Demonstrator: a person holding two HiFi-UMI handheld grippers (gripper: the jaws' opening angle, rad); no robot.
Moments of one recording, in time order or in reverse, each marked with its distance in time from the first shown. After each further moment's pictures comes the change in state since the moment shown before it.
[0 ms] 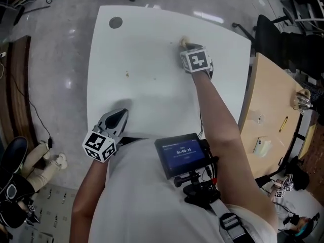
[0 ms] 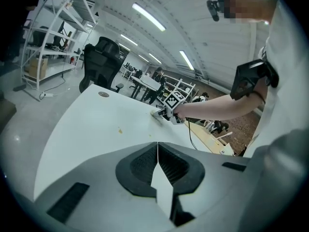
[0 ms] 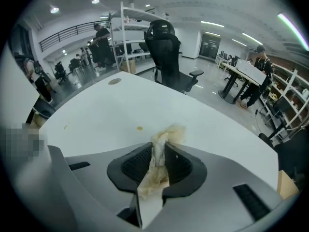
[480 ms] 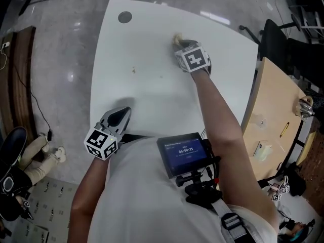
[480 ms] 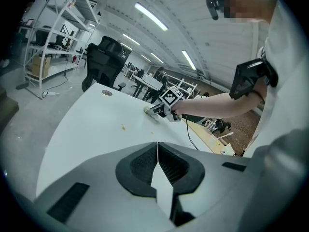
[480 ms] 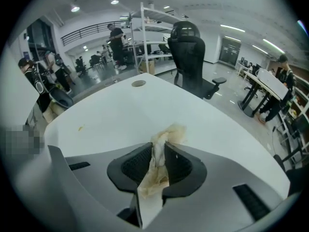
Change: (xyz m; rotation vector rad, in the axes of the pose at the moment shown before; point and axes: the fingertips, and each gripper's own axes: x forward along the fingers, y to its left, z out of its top) left arm -0.008 0.005 -0.007 -0.017 0.005 0.018; right arm 0.011 0.065 0.035 -0.157 -0.035 0.148
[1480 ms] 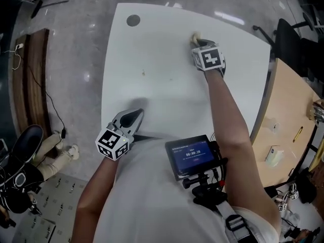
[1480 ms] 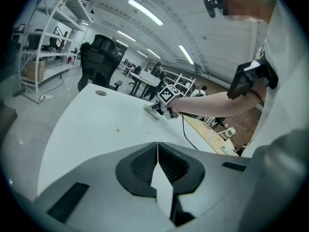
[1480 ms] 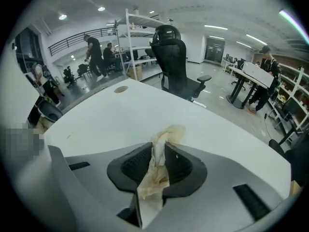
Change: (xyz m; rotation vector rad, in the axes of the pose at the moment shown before) left arm 0.012 -0.018 0.007 0.049 0.054 -0.001; right arm -0.006 -0.045 -0.015 0.137 -0.032 -0.073
